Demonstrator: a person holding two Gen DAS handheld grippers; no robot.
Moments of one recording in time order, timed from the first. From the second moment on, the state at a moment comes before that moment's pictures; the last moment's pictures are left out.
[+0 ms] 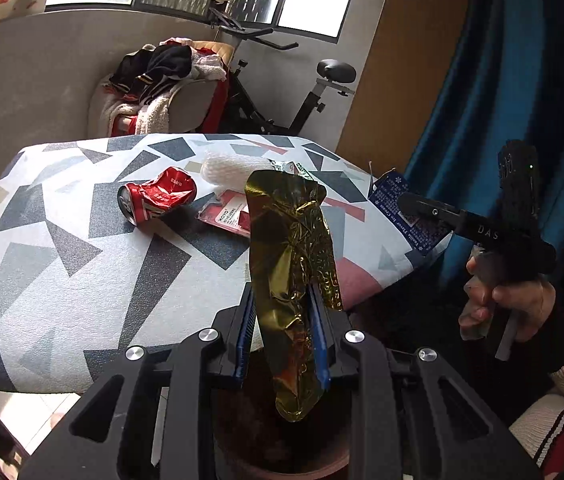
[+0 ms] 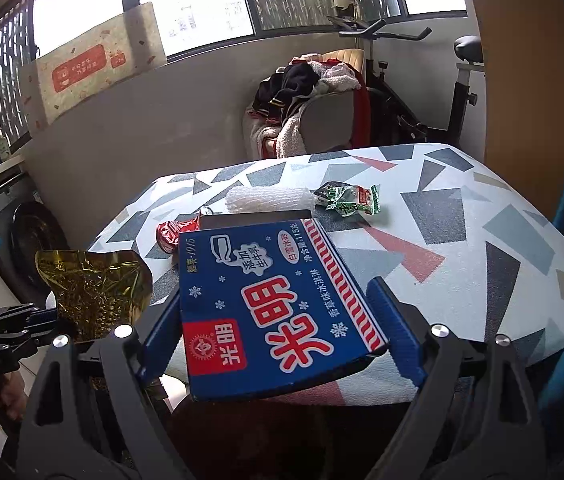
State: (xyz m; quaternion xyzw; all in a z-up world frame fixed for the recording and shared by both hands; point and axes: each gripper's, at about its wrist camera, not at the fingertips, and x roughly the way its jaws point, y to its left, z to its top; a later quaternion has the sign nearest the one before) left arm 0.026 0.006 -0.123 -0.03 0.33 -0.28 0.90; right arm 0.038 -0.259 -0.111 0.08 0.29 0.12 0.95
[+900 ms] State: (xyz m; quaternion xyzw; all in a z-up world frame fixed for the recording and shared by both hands) left arm 0.009 0.012 -0.139 0.00 0.31 -0.21 0.93; right arm 0.016 -0.238 -0.158 0.08 0.33 0.15 0.93
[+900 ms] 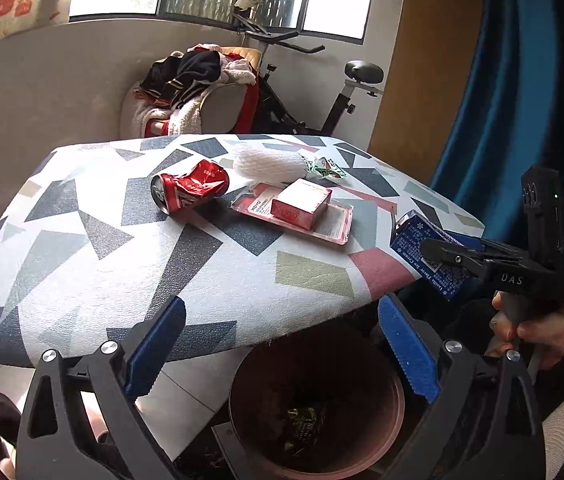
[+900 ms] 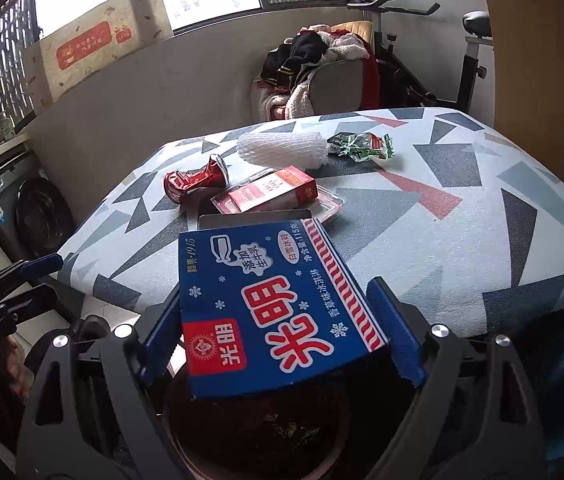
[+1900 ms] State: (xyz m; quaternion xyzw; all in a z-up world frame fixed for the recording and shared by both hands) left arm 0.011 0.061 -0.154 -0.06 0.33 -0.10 0.94; right arm -0.003 -0.159 -0.187 -0.05 0.36 0.21 0.91
